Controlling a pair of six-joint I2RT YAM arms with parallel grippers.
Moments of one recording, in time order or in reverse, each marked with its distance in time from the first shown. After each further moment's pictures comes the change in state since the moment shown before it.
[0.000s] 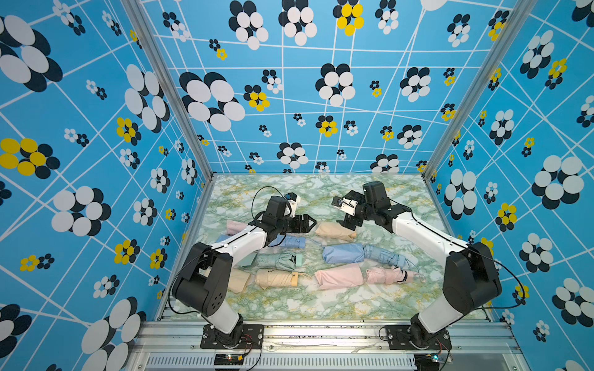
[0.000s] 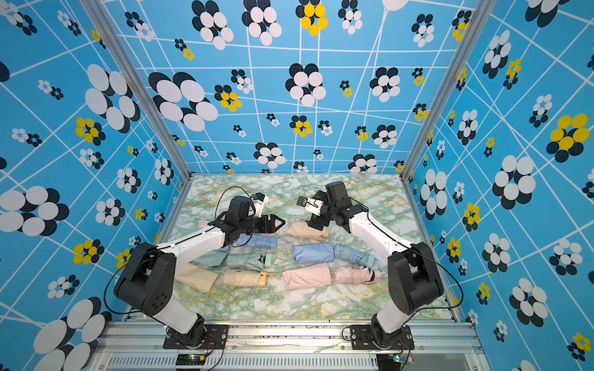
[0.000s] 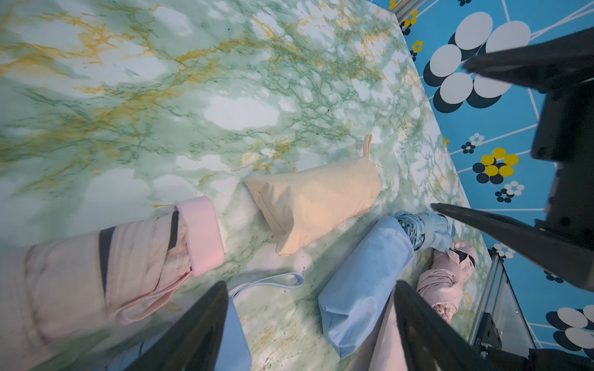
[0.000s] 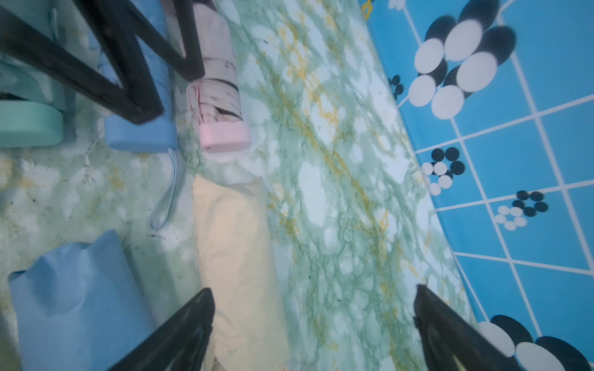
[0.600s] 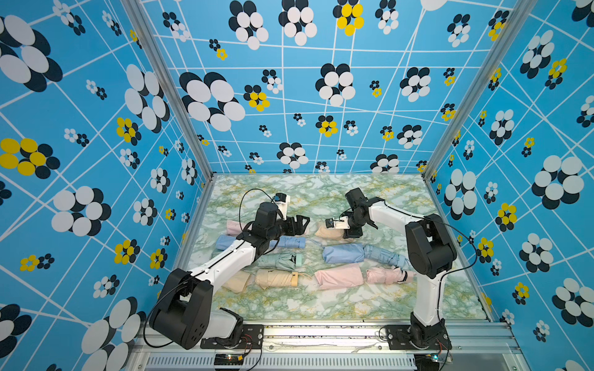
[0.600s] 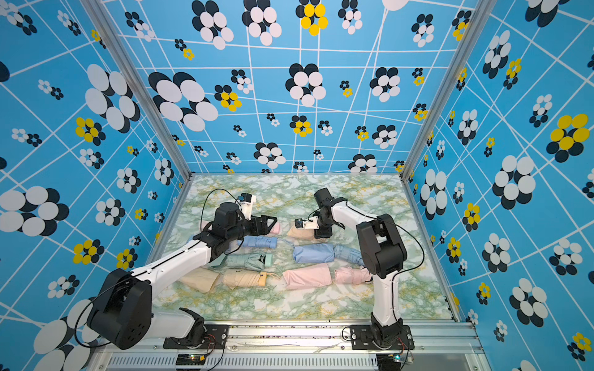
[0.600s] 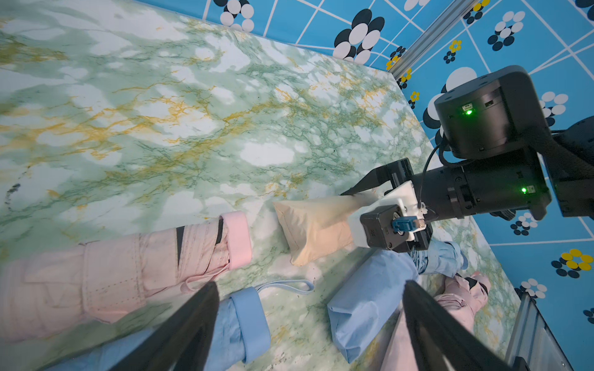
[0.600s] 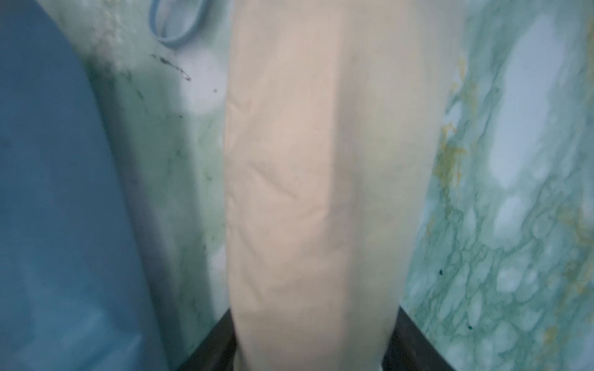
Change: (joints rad) left arm 0.000 -0.256 -0.194 0.121 -0.159 -0.029; right arm 0.000 0.432 0.244 -0.404 0.116 -0.424
